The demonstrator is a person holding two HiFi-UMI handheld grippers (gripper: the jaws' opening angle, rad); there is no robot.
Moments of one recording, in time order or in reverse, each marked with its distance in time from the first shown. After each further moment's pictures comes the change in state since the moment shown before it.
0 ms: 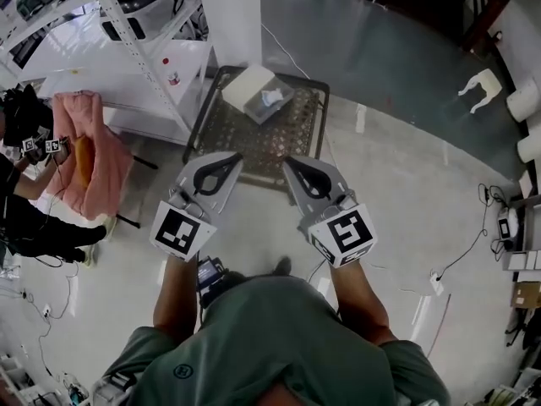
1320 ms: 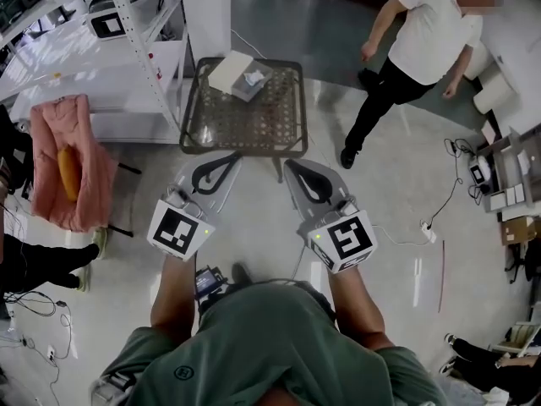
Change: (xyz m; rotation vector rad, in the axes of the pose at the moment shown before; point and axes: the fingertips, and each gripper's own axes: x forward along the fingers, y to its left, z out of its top) left arm -0.233 -0.041 0.002 -0.026 -0.158 -0.182; right arm -0.037 0.249 0.025 -0.076 0.053 -0.244
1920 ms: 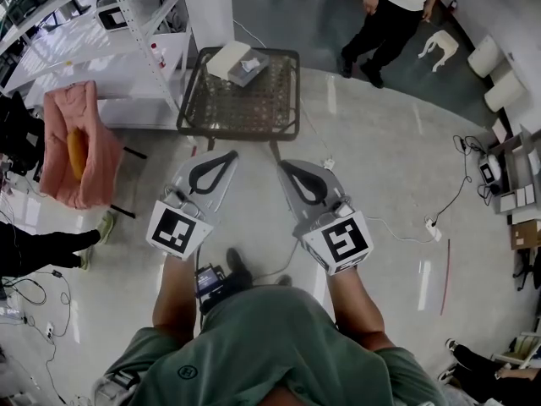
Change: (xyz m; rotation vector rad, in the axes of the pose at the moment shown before) left arm 0.020 -0.141 0.034 0.021 0.055 0.068; right arm -0.145 -0.005 -0.015 0.017 -0.038 0.075
